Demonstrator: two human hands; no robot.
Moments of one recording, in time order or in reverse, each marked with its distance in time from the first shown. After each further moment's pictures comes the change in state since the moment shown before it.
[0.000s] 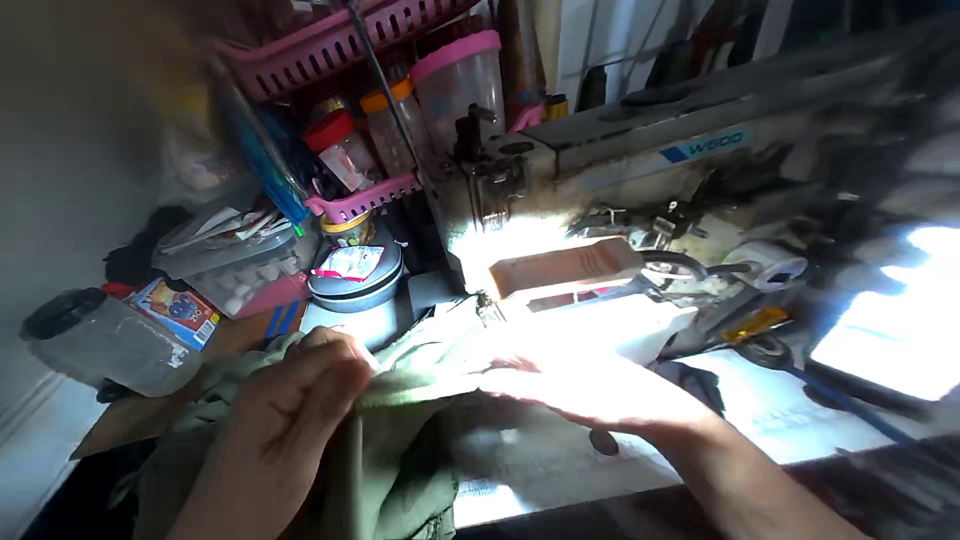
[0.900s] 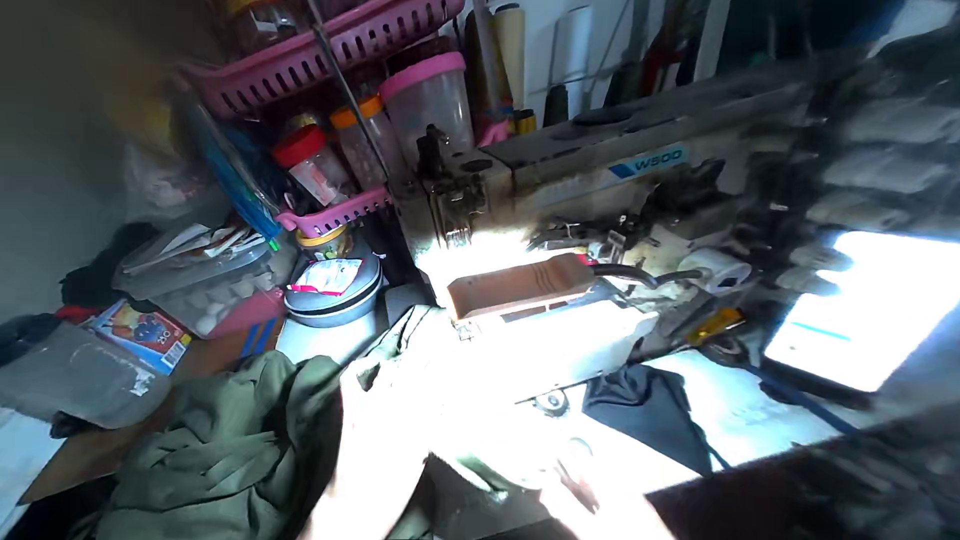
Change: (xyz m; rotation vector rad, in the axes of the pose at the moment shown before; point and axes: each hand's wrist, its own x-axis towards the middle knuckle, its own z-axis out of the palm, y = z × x) left_hand -0.002 -0.051 0.113 0.963 -0.088 0.160; right_hand -0.100 0.004 0.073 0.099 0.423 0.365
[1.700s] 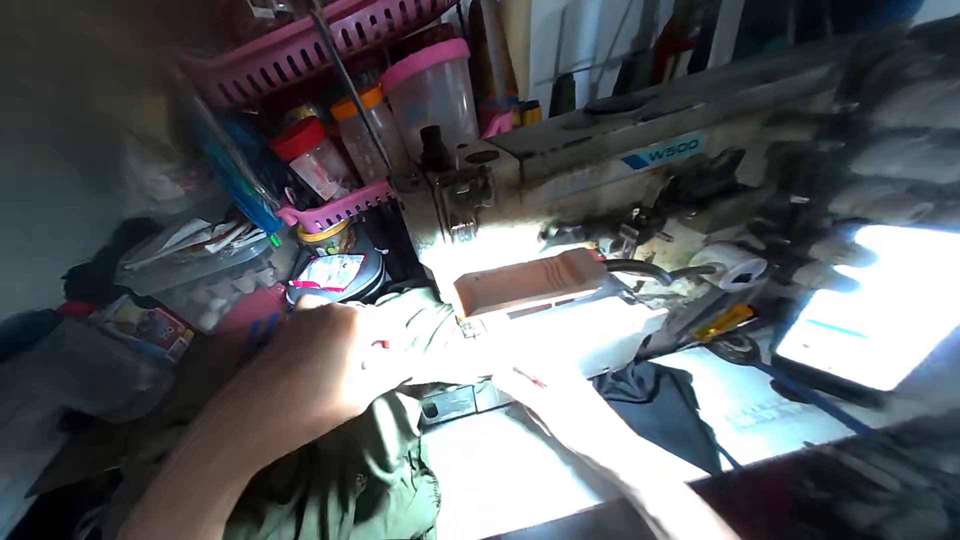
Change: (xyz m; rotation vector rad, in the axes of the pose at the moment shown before) left_hand 0.060 -0.075 -0.084 -0.313 -0.226 0.124; right_hand 0.095 0.020 -0.005 0.022 -0.011 -0.174
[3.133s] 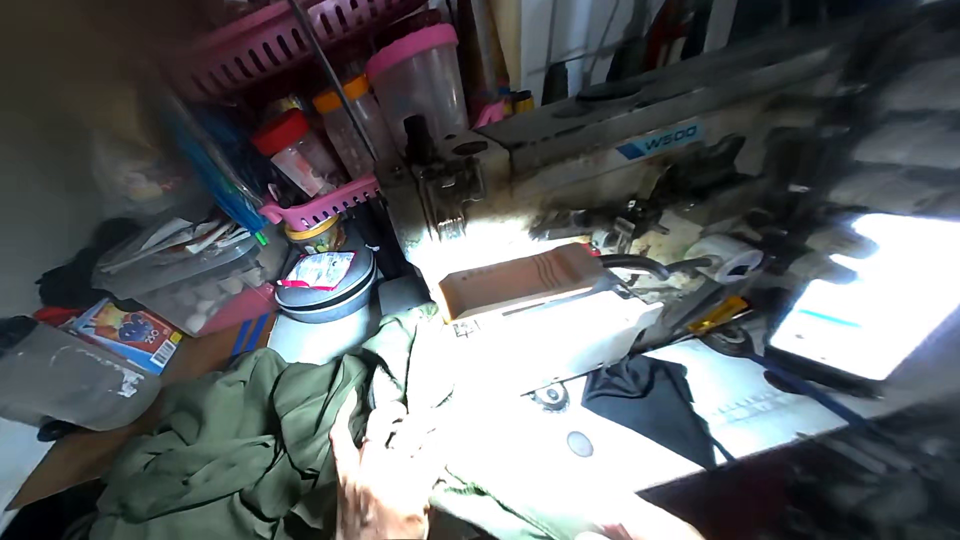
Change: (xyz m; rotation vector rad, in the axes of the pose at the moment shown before) left_hand -0.065 0.071 0.133 0.074 0.416 -0.141; right_hand -0.122 -0.012 -0.009 0.146 -0.013 -0.048
